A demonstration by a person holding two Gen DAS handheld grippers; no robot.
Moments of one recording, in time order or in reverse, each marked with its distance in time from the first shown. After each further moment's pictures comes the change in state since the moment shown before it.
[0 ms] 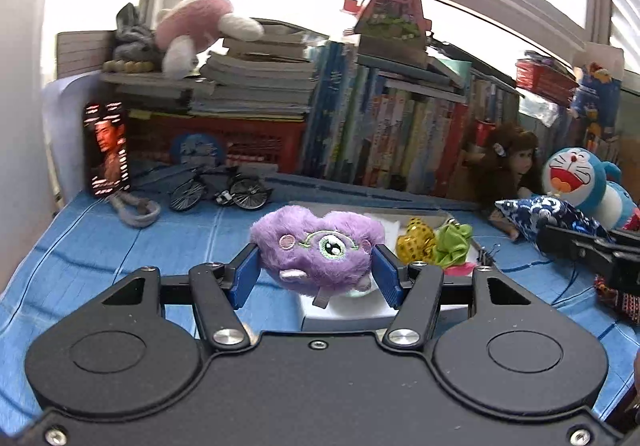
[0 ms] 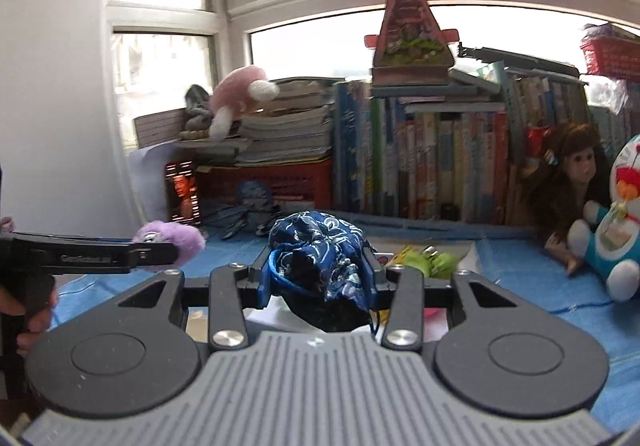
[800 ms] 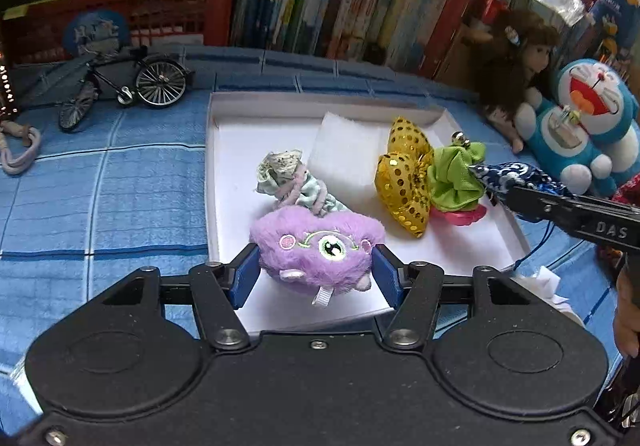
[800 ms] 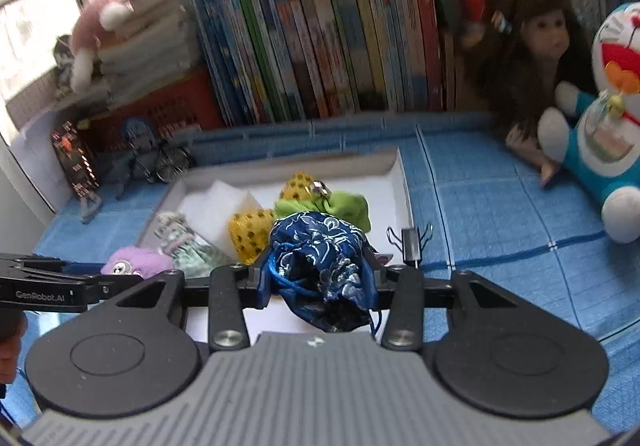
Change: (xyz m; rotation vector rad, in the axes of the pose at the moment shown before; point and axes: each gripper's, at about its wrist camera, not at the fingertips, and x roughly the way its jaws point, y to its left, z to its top) left arm 0.179 -0.034 0.018 0.002 0.484 -0.102; right arm 0.128 -0.104 -0.005 0.216 0.401 -0.117
